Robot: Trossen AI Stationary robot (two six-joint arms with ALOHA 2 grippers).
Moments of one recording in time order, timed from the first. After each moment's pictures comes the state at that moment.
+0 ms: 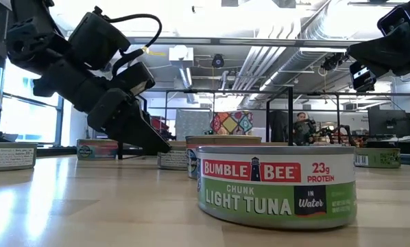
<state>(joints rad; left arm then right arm) -0.12 1.71 0.45 0.68 -0.21 -0.12 0.14 0.01 0.01 0.02 0.00 0.16</state>
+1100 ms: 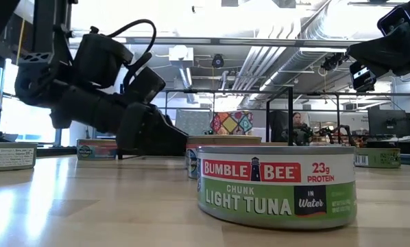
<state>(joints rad) -0.11 2.05 0.49 1.22 -0.19 0.01 0.14 0.01 0.01 0.02 0.00 0.16</state>
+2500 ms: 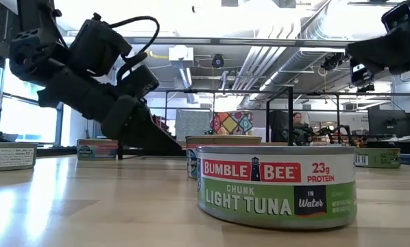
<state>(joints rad) -0.12 1.82 0.45 0.88 -0.25 -0.08 0.14 0.01 0.01 0.06 0.04 0.02</state>
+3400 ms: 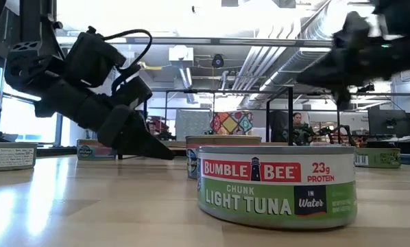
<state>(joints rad) -0.08 1.87 0.39 1.01 -0.22 -0.12 0.14 0.92 0.15 0.59 0.37 0.57</state>
